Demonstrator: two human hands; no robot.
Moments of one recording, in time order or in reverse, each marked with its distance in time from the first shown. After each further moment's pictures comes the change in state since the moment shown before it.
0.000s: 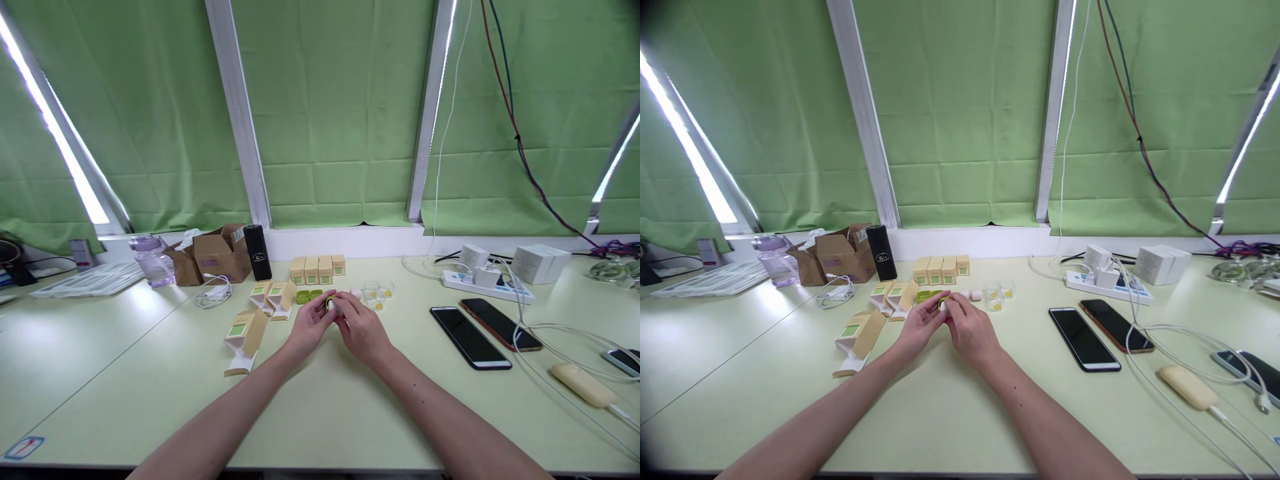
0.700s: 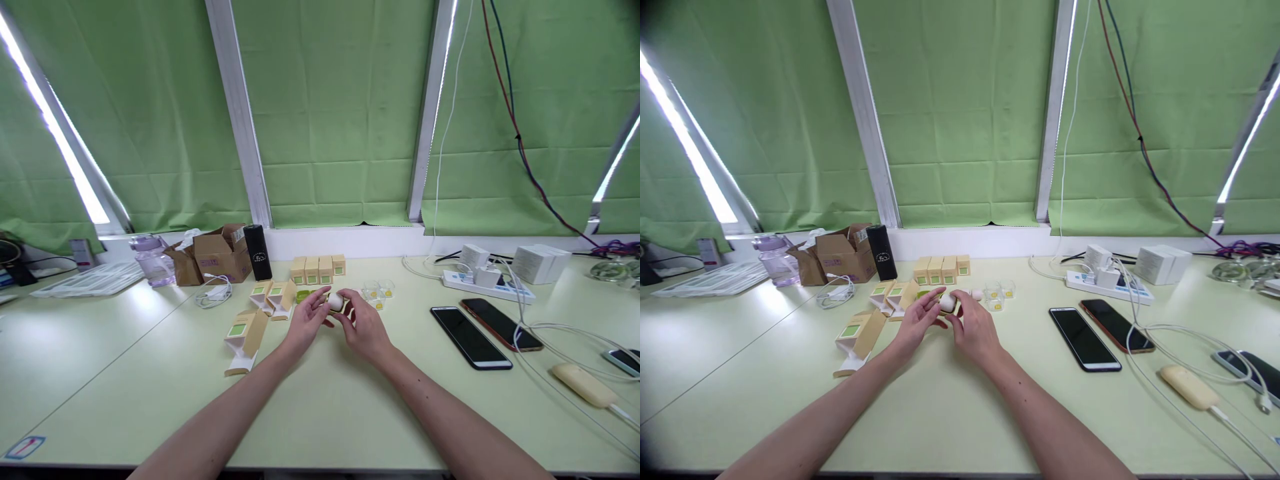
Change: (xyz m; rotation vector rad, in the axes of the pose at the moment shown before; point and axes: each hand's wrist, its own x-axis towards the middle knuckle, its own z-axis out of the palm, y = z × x) left_hand -0.001 0.011 -0.002 -0.008 0.027 -0.046; right_hand 0.000 0.001 -0.002 0.258 -0.056 0.269
